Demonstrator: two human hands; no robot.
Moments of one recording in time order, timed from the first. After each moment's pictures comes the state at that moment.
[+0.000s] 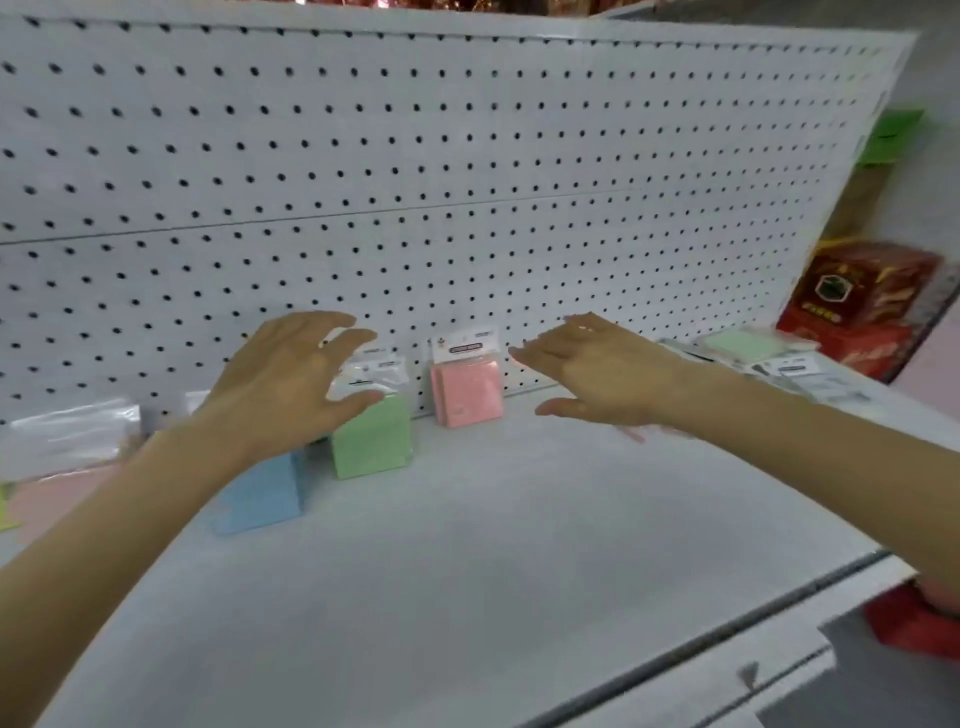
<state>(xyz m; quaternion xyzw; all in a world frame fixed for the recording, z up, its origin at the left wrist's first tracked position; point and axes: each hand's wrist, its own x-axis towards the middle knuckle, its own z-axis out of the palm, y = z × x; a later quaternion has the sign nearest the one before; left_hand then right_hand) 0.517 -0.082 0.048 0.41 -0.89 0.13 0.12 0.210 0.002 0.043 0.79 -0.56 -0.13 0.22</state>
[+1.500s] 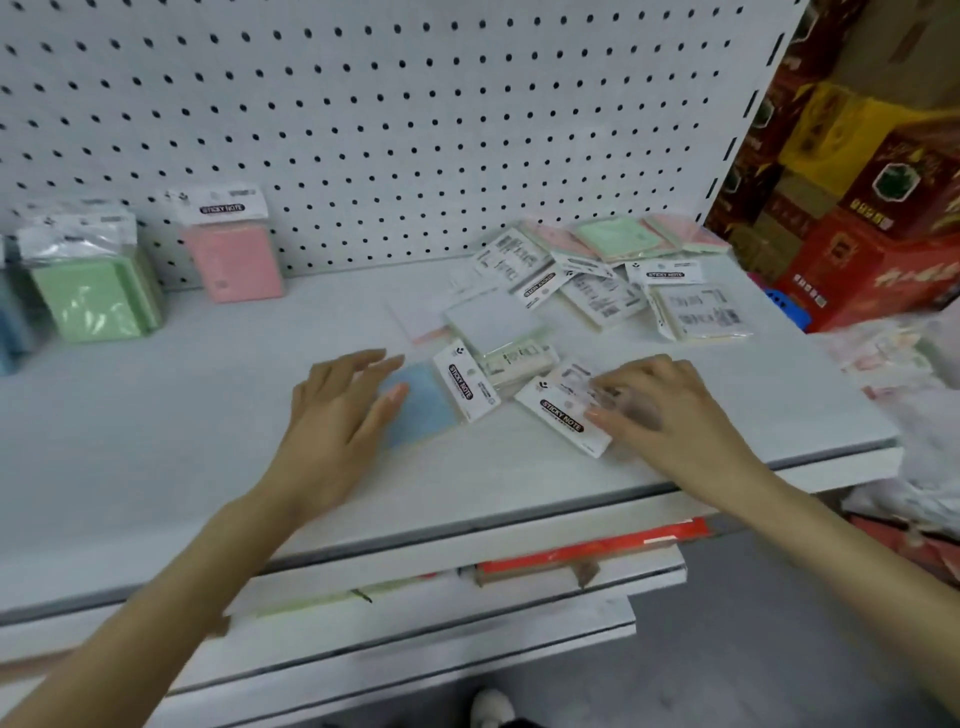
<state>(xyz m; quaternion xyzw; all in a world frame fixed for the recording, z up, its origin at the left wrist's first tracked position) 0.228 0.082 -0.090 0.50 -0.82 -0.16 0.22 -0.073 0.159 -0.075 0.66 -0.68 0.26 -0.18</state>
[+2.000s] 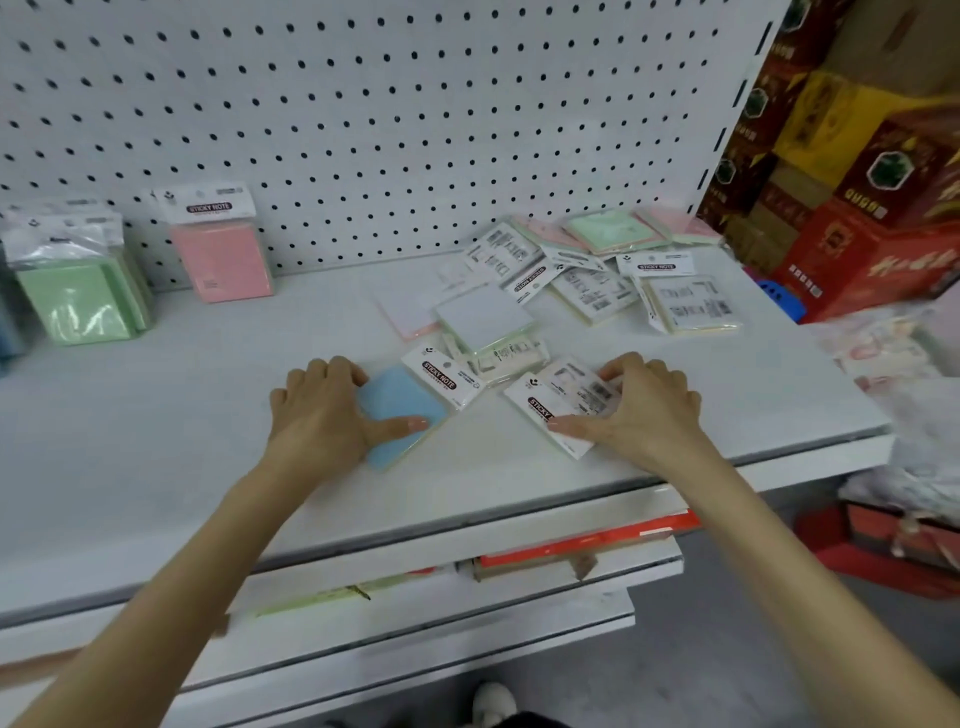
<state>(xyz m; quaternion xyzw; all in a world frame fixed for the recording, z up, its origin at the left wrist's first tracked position) 0.212 0.063 -0.085 0.66 -0.74 -0.12 0.06 -0.051 0.141 -0.079 0.52 -0.82 0.15 -0.19</state>
